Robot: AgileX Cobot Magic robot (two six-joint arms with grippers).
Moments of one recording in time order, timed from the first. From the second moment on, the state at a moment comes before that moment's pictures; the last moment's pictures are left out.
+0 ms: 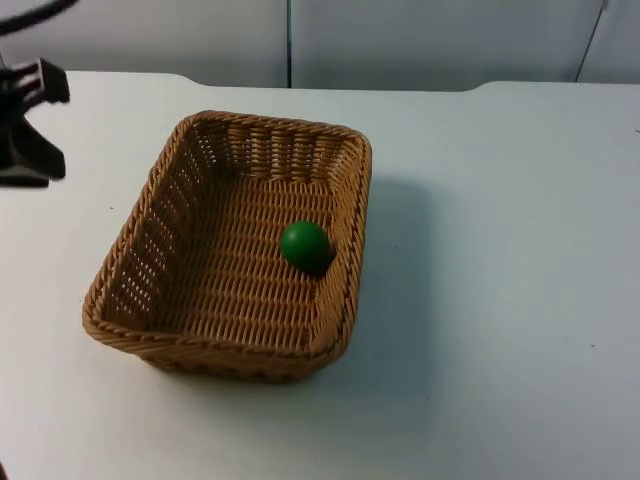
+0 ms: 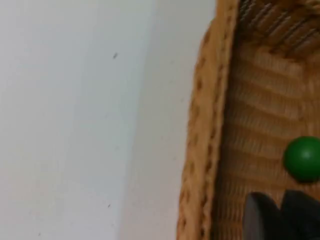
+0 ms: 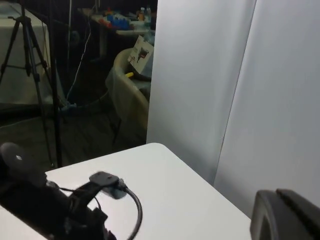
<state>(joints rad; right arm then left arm) 0.69 1.24 -1.24 0.84 0.35 -1.01 -0.05 1.47 -0.69 -1.27 0.40 0.94</state>
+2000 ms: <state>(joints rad) 0.69 0.78 -0.72 0.03 1.08 -0.19 -0.05 0.01 -0.56 -0.07 1.13 0.11</state>
